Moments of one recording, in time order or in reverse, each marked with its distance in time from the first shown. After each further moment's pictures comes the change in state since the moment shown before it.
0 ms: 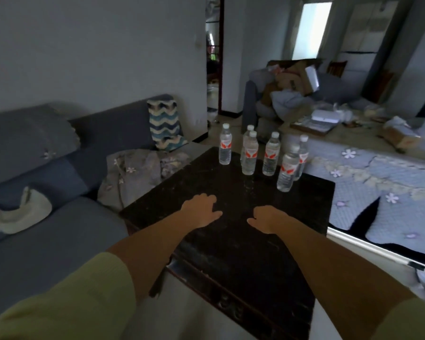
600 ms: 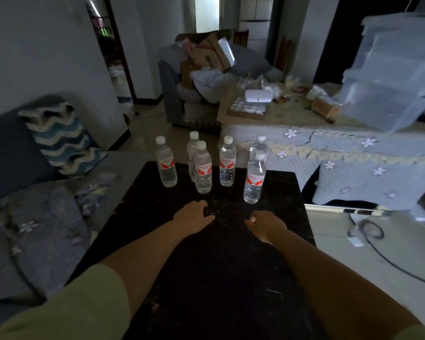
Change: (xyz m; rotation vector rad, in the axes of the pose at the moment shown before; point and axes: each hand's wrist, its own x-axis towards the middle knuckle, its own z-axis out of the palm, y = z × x) left_hand 0.278 0.018 -0.008 -0.116 -0.169 0.357; right_hand 0.150 0.069 -0.033 0.386 0.182 0.405
